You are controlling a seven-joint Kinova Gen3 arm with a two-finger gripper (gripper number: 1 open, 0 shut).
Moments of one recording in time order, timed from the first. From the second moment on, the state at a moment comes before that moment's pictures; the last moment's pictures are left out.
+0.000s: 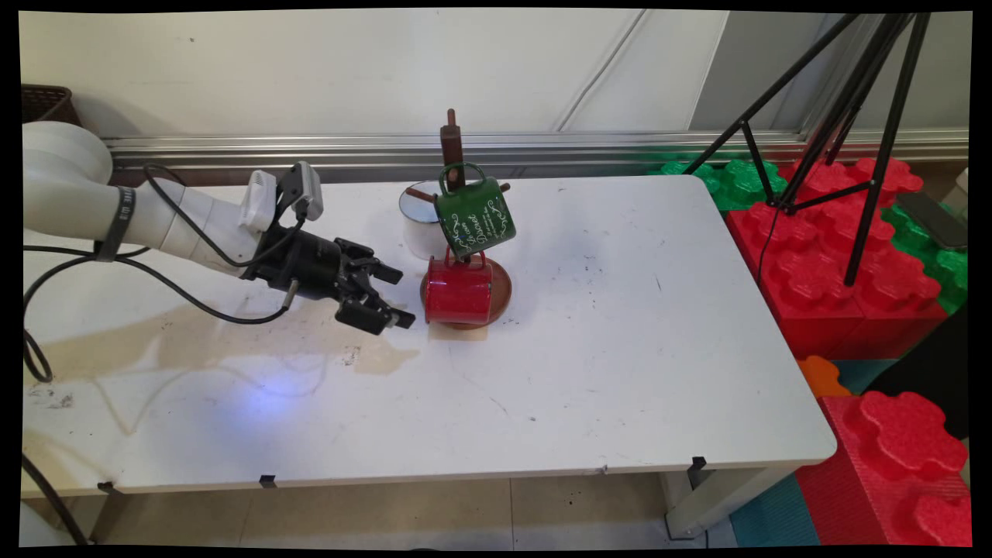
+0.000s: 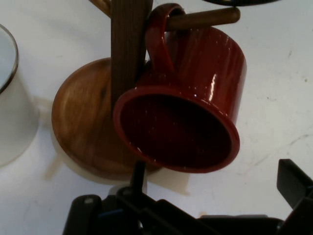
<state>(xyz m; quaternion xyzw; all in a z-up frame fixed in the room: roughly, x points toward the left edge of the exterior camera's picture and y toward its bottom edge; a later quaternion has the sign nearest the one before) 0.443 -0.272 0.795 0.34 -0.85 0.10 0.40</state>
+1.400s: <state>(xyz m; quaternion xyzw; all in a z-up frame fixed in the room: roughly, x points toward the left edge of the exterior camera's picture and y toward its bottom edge) 0.429 -0.283 0.779 0.37 -0.82 0.10 0.43</state>
